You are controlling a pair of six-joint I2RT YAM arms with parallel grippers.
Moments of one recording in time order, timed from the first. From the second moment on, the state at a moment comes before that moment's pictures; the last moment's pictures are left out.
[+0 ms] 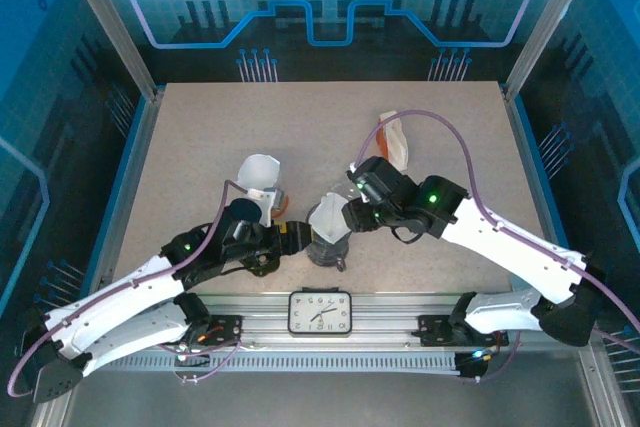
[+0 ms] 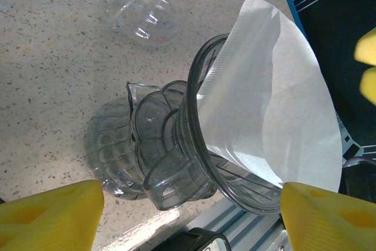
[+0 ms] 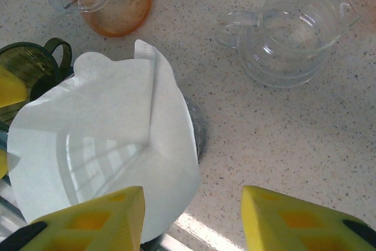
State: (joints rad) left arm -0.81 0.83 0.63 -0.39 0.07 -0.77; right arm 0.93 1.25 1.26 -0.99 0.16 0.46
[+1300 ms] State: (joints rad) left arm -0.72 0.86 0.70 -0.38 0.14 -0.75; right arm 0.96 1.28 1.19 -0.90 0.24 0.47
